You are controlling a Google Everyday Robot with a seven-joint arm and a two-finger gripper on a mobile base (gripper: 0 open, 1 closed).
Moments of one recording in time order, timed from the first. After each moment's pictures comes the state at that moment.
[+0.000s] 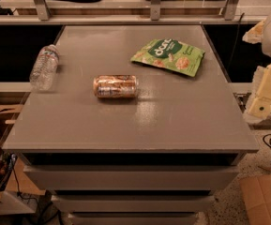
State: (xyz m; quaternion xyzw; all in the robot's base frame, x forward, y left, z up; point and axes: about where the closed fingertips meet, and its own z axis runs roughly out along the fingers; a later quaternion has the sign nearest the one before) arm 0.438 -0.216 0.978 -0.60 0.78 -0.04 0.16
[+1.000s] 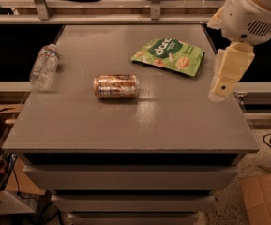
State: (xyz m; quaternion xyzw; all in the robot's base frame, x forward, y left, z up) arm 0.484 -0.166 0.982 -0.64 0.75 -0.03 0.18
